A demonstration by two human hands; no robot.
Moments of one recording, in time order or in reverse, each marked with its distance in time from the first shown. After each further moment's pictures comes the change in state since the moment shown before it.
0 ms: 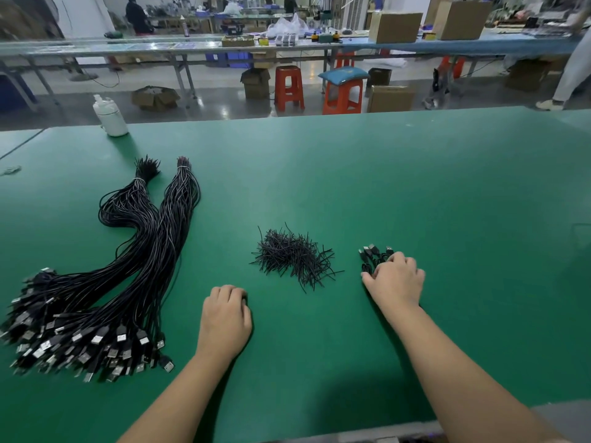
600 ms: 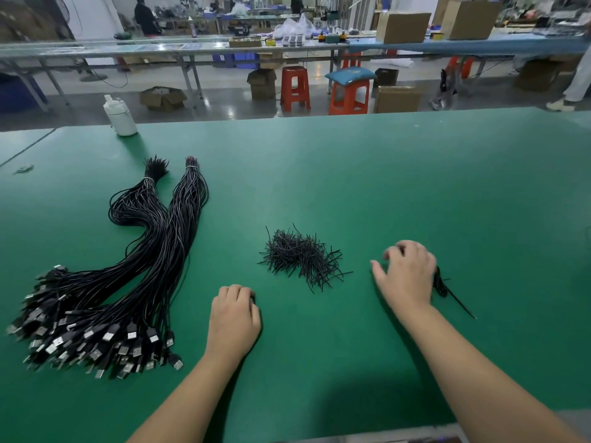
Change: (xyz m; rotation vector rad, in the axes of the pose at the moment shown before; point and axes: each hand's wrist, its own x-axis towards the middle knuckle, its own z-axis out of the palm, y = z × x) left_hand -0.001 -0.003 0.006 -0.029 0.043 -0.014; right_hand 0.001 0.005 -0.002 0.198 0.339 -0.168
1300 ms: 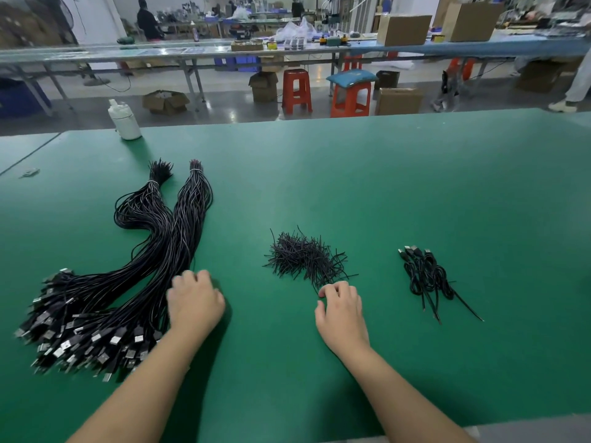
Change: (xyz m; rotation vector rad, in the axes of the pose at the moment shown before) left_hand 0.045 -0.058 -0.042 0.343 -0.229 -0.296; right_hand -0.080 -0.096 0.041 0.296 -0.284 -0.129
